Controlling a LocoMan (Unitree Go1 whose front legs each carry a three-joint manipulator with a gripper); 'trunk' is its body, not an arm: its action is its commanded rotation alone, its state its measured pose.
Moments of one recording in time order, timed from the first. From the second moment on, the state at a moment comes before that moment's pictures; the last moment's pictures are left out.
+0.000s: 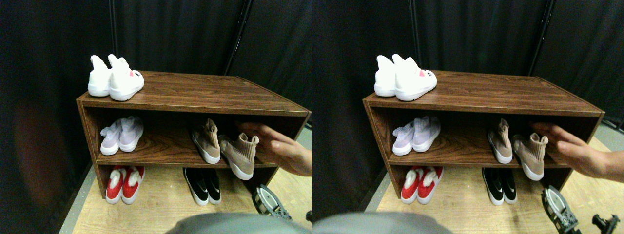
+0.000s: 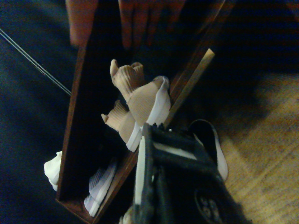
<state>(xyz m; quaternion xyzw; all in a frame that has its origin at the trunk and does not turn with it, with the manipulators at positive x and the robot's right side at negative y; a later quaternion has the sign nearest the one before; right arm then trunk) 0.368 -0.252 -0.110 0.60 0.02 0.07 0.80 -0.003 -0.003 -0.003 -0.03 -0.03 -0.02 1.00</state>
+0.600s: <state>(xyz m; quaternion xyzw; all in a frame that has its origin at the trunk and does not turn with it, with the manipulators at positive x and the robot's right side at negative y) 0.353 -0.251 -0.103 0.61 0.01 0.07 0.79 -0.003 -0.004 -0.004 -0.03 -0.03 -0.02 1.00</state>
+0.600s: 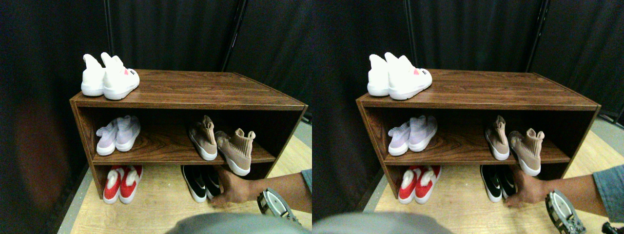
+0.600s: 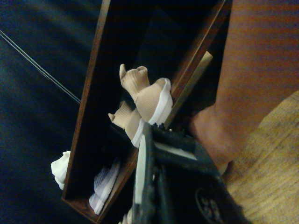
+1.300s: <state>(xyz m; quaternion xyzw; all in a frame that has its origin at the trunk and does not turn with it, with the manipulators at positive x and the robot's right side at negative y) 0.358 -0.244 -0.092 0.61 0.02 0.04 0.79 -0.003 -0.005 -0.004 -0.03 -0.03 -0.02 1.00</state>
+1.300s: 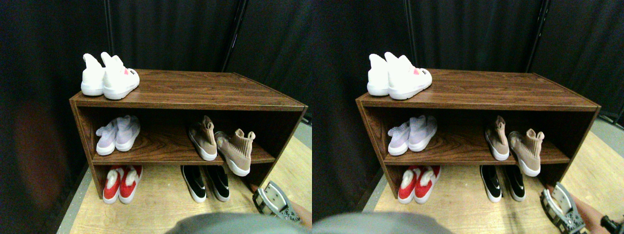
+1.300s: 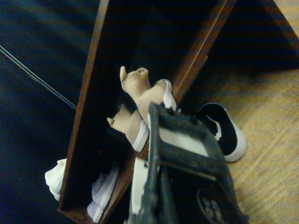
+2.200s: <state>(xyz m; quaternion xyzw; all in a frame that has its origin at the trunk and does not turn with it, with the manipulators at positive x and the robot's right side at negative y) 0.421 -0.212 -0.073 0.57 -0.01 0.01 0.82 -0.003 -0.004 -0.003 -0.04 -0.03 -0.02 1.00</state>
